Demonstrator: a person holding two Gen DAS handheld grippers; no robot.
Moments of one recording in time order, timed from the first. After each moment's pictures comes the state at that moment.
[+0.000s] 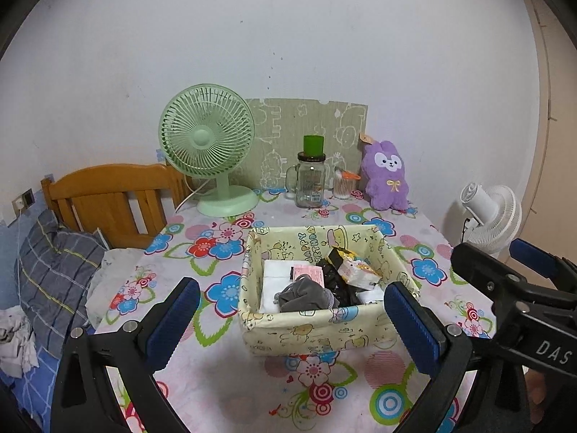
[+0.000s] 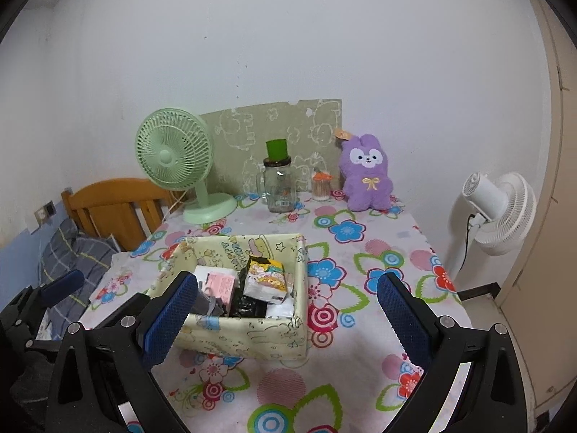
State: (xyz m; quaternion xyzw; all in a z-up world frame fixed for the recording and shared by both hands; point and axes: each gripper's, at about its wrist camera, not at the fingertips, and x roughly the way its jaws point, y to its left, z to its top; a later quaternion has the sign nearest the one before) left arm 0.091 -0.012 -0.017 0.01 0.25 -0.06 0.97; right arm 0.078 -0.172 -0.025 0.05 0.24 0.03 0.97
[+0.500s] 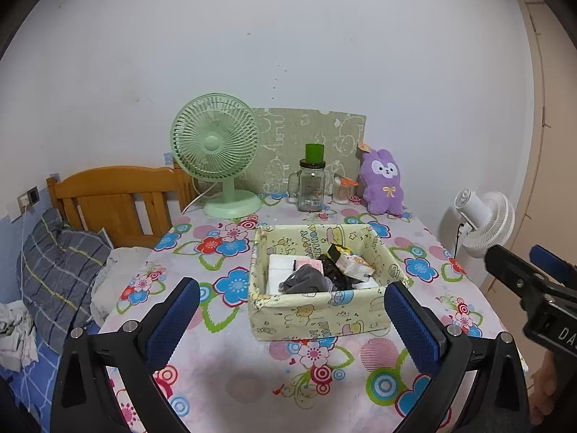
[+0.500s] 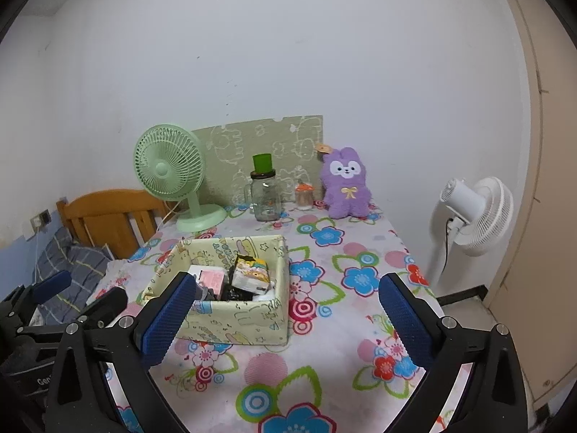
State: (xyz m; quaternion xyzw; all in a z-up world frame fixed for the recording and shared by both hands) left arm 0.055 0.000 -0.013 0.00 0.24 -0.06 0.97; right arm 0.027 -0.188 -0.020 0.05 0.21 0.00 0.98
